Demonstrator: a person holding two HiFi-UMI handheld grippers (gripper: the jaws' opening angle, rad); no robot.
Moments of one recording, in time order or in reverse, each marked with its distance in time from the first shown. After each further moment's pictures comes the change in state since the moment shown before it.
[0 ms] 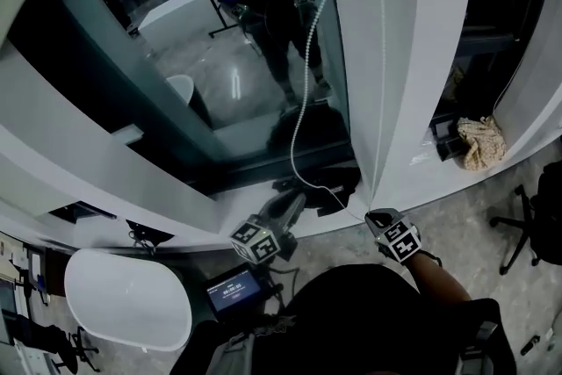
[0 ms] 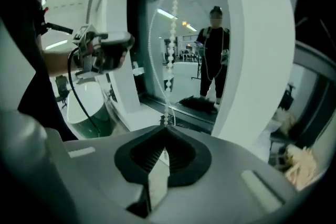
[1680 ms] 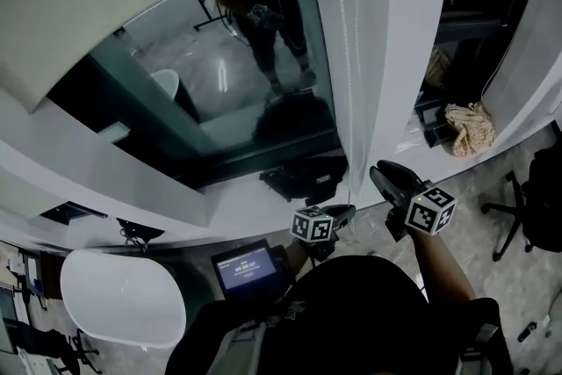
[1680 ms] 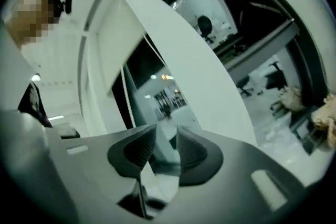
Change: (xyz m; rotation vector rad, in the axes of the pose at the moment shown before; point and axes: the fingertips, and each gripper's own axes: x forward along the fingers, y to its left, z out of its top) left arm 0.098 -0.067 -0.226 -0.265 0.544 -0.145; right arm -0.127 -0.059 0.143 0.423 -0.624 0.087
